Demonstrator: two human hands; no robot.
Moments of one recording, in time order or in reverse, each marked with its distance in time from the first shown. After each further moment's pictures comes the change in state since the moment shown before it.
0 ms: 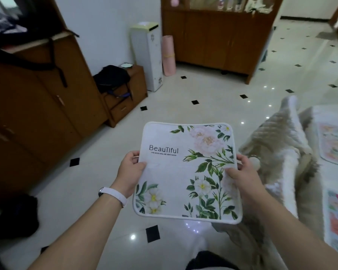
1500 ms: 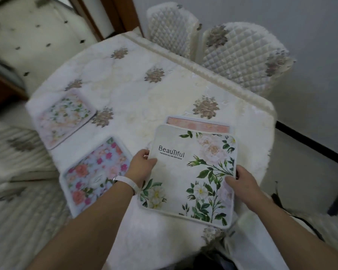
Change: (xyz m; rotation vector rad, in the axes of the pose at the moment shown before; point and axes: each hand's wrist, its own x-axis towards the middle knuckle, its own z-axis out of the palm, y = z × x) left_hand -0.432 -0.219 0.725 0.860 -1.110 0.008; right_hand -0.379 0.353 -0.626 0.240 0.932 0.502
